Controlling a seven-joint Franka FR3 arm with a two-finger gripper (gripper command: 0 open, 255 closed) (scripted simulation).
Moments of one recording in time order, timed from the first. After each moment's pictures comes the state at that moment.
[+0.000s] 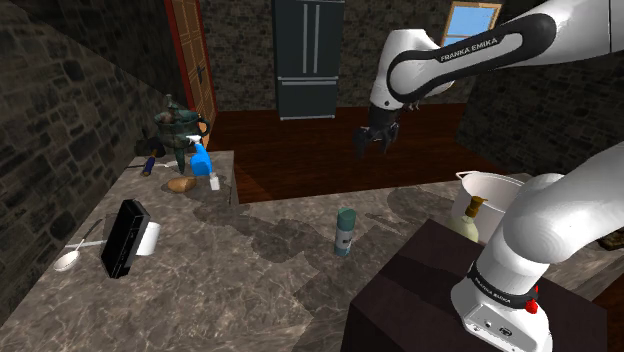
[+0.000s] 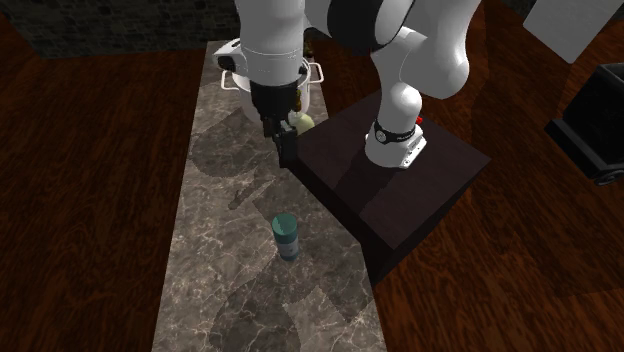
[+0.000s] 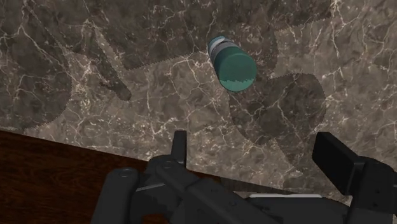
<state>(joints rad) -0.01 -0.50 -0.01 -2.53 0.01 2.13 0.24</state>
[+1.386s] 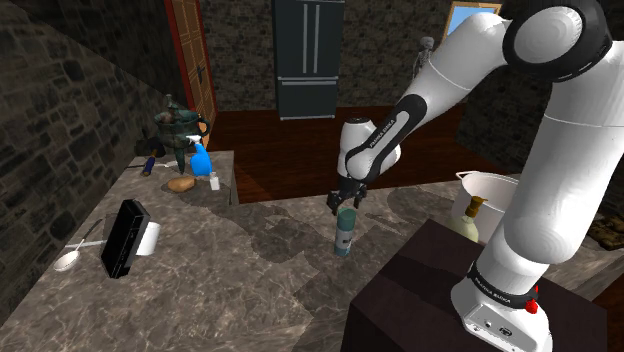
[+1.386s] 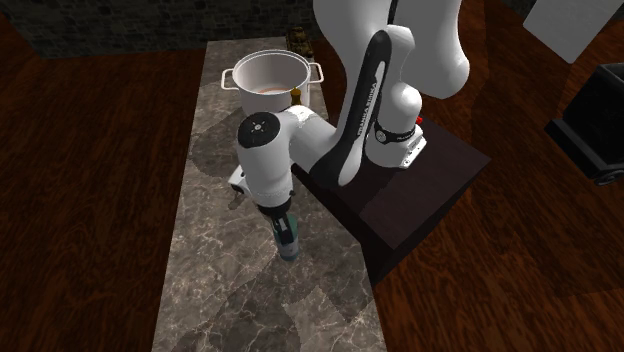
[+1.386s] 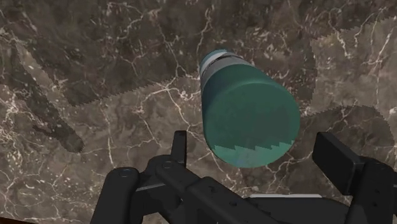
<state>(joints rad) 0.02 0.13 0.04 -2.54 -0.01 2.67 0.36</state>
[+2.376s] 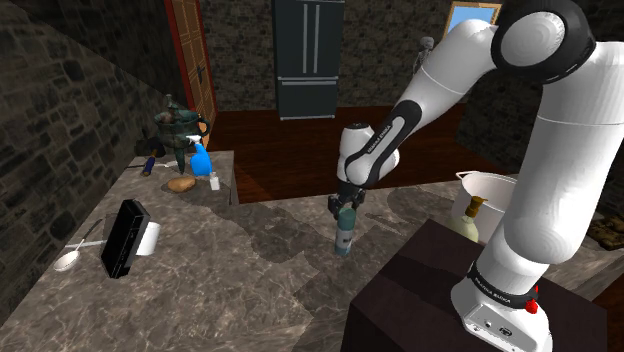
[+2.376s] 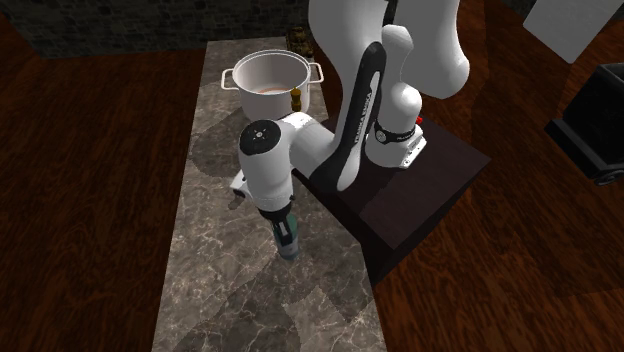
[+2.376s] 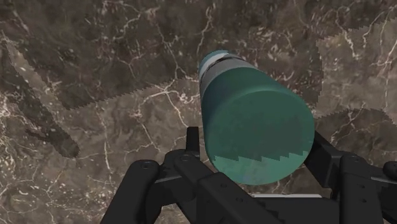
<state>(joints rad) 0.02 0.18 0.04 -2.54 -0.01 2.72 0.36</state>
